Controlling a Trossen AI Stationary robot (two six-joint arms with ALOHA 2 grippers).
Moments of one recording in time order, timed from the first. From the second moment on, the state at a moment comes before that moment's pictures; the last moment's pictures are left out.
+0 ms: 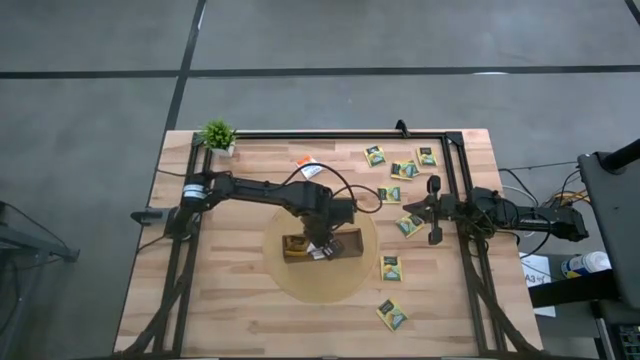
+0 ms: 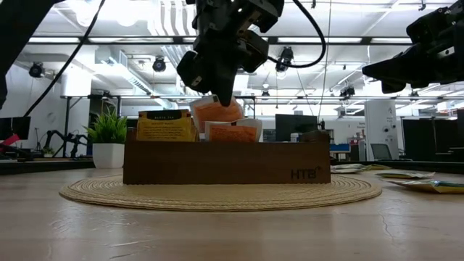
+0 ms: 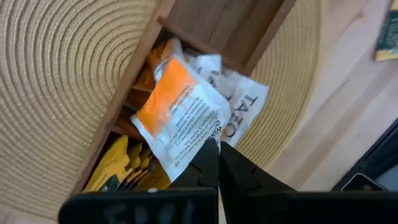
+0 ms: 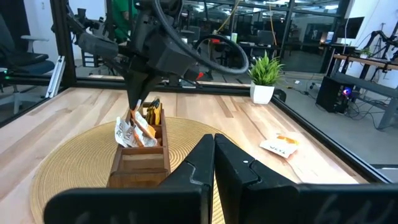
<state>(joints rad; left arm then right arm) -0.04 2.04 1.85 -1.15 0.25 -0.69 -0.07 0.04 0.01 0.00 0.00 -0.05</state>
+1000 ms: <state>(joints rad) -0.04 2.05 1.90 -1.24 0.26 -0.63 -0.07 0.04 0.01 0.00 0.00 -0.05</state>
